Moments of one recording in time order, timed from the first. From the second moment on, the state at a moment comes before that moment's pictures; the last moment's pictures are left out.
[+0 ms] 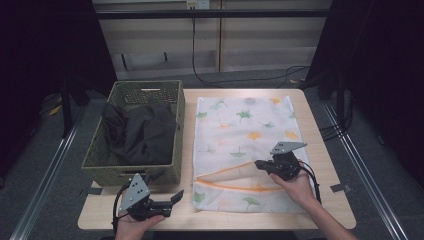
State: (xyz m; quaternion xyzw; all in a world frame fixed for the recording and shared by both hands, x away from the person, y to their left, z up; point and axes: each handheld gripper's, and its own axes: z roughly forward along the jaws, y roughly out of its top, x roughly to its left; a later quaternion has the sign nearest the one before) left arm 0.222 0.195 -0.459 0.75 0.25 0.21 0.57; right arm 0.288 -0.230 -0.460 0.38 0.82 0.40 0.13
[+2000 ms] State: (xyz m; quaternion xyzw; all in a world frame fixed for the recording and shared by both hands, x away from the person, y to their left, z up) left arm 0.258 0.233 -0.404 0.76 0.28 0.20 0.54; right arm 0.320 -0.227 -0.399 0.38 0.74 0.52 0.21
